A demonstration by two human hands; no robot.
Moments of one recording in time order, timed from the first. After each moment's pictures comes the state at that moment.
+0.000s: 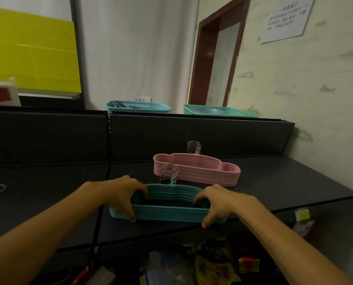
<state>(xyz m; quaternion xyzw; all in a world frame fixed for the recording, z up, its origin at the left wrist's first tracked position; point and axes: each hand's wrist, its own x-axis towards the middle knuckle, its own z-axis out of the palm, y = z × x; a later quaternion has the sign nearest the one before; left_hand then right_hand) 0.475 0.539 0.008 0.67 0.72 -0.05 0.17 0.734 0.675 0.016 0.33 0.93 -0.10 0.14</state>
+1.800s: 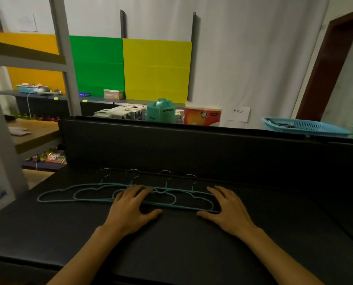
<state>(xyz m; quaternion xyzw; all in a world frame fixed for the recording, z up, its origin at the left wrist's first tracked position) 0.036 0.151 -0.063 0.43 0.88 0.16 -0.08 0.220 0.383 -0.053 0.24 0.95 -0.13 -0.12</state>
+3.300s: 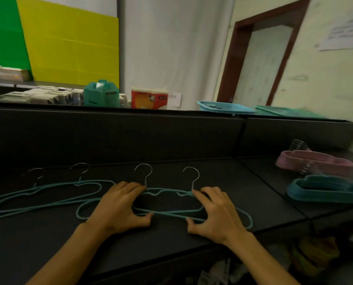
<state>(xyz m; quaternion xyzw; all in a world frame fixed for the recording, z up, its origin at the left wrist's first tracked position) 0.059 0.178 -0.066 0.66 0.72 0.19 -0.13 0.308 0.302 -0.065 0.29 0.92 0.06 -0.25</state>
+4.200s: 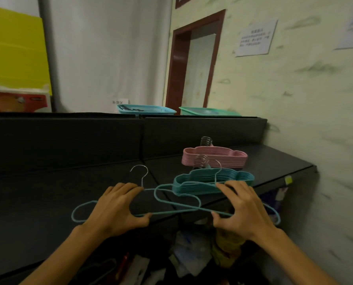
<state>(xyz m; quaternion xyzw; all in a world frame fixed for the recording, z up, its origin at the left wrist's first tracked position) 0.359 0.346 -0.035 0.72 0.65 0.22 -0.10 0.678 0.441 -0.021 0.38 0.87 0.16 -0.29</state>
